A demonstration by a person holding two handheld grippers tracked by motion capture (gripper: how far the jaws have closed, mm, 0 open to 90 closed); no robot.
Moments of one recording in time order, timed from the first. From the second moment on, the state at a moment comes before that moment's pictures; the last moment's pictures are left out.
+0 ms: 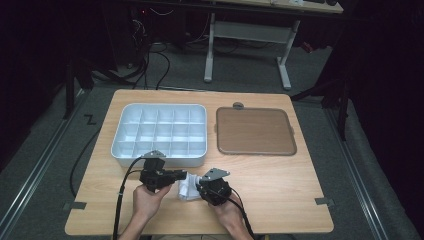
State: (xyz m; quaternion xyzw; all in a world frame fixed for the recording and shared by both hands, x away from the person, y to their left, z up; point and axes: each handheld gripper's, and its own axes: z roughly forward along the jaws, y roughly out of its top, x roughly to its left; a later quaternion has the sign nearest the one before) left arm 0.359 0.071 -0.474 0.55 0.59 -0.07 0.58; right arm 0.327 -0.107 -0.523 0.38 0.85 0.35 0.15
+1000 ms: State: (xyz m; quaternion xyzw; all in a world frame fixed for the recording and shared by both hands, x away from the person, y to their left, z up) left arm 0.368 0.061 -0.504 0.57 0.58 -0.07 0.58; right arm 0.325 -0.101 -0.524 0.37 0.85 0.36 0.13
